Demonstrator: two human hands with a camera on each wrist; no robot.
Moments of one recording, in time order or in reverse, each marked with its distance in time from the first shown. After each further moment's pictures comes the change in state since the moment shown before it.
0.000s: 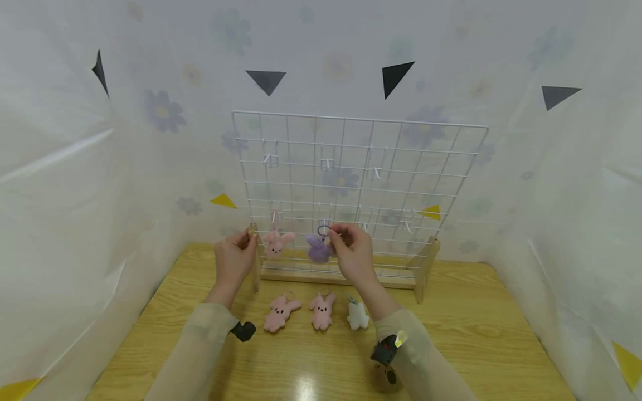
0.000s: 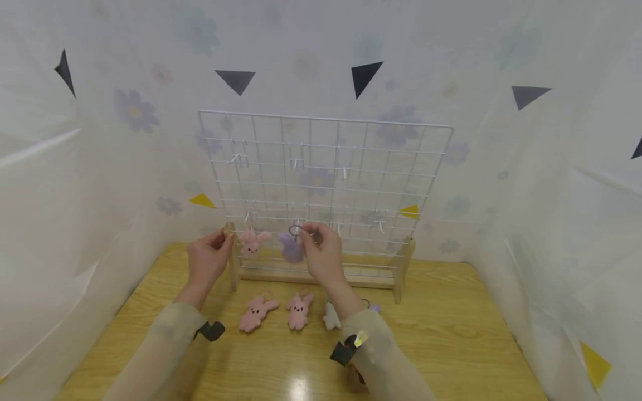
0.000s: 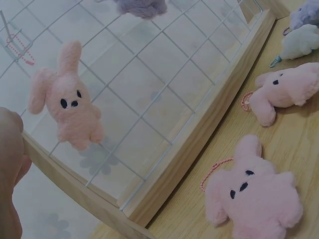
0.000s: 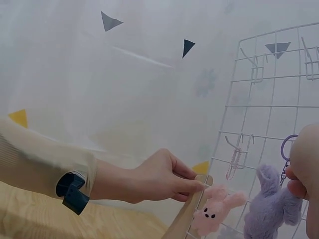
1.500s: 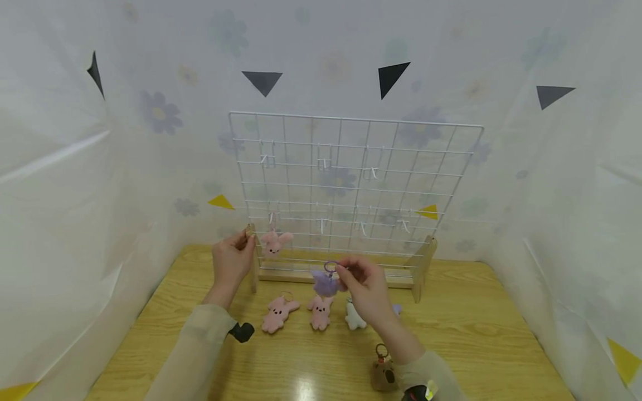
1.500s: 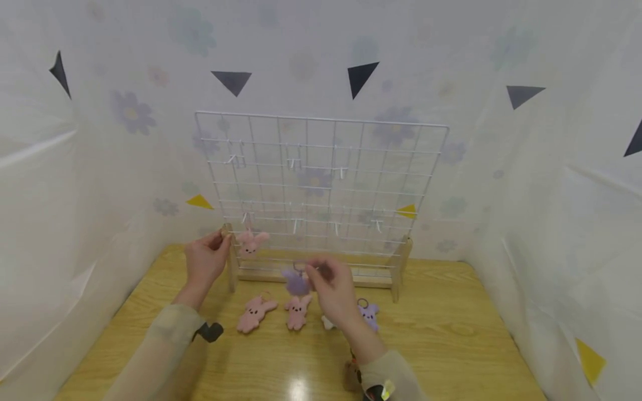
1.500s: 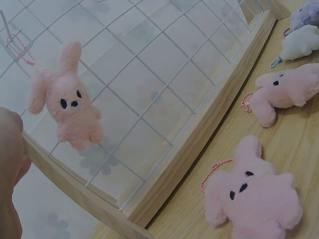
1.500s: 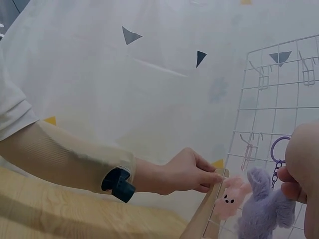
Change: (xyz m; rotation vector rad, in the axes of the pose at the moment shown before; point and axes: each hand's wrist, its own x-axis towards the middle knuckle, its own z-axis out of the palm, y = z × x) left_hand -0.001 0.000 0.001 -0.010 0.005 -0.030; right_hand -0.065 -0.009 -0.034 0.044 -0.117 0.080
